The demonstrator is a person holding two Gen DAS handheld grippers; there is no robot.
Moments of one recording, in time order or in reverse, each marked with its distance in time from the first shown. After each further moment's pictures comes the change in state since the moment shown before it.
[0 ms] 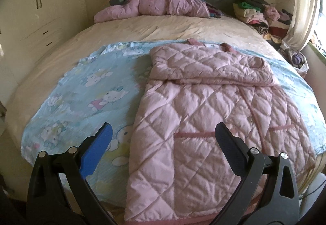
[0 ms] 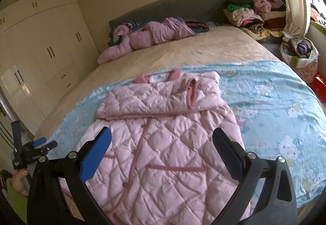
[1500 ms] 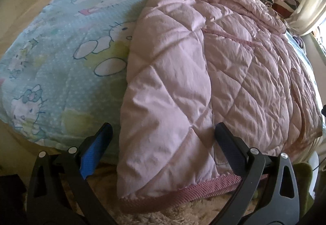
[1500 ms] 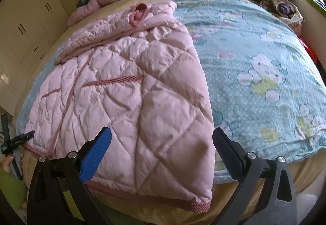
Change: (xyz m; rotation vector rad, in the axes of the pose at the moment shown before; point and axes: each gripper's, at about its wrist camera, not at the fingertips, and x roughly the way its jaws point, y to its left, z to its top) left arm 0.072 0.044 -0.124 -0.088 0.318 -0.132; right arm 0.025 -0.096 -0.123 0.061 0.323 -0.159
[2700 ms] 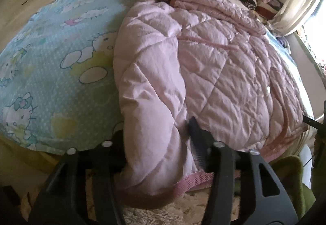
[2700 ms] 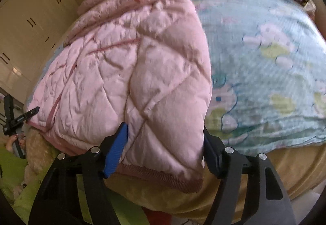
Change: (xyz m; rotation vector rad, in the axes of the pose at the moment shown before) left arm -0.012 -0.010 0.000 0.044 -0.046 -0.098; right arm 0.018 -0.023 -0.038 -0.010 0.120 0.132
